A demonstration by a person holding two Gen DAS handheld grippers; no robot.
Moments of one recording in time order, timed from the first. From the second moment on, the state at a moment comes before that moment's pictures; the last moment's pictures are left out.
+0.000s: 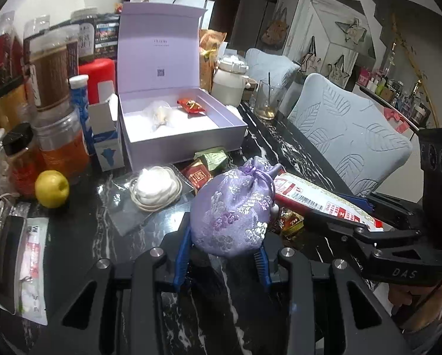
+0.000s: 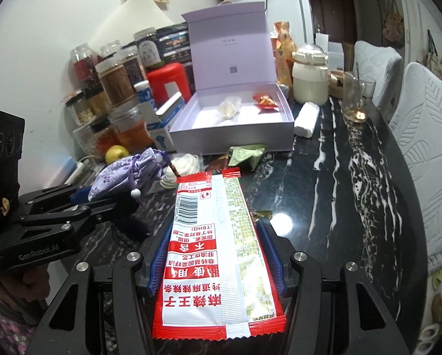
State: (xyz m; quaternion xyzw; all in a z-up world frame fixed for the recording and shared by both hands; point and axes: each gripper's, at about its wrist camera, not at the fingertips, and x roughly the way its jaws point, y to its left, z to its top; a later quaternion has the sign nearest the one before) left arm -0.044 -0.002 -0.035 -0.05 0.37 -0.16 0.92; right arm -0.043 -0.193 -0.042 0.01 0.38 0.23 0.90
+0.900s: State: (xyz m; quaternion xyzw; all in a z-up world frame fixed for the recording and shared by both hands) left arm -0.001 0.005 0.050 -0.03 0.26 -0.15 0.95; right arm -0.018 -0.180 0.046 -0.01 0.28 0.25 0.93
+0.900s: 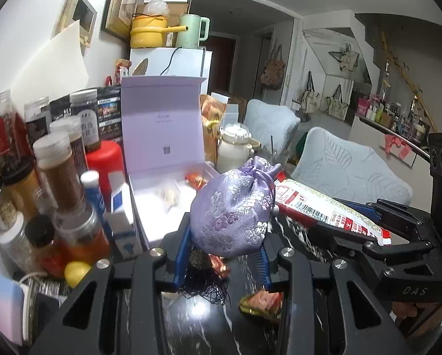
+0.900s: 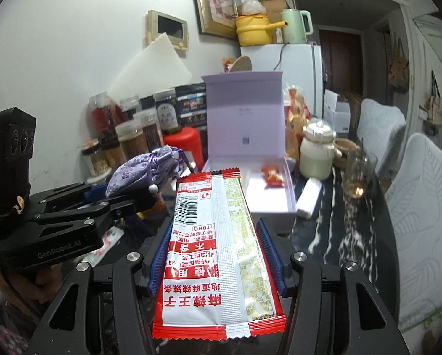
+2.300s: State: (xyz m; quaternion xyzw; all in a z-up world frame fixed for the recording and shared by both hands) left arm 0.224 0.033 0.052 -0.03 0.25 -0.08 0.96; right arm 0.210 -0.160 0.050 -0.02 0.26 0.25 0.93
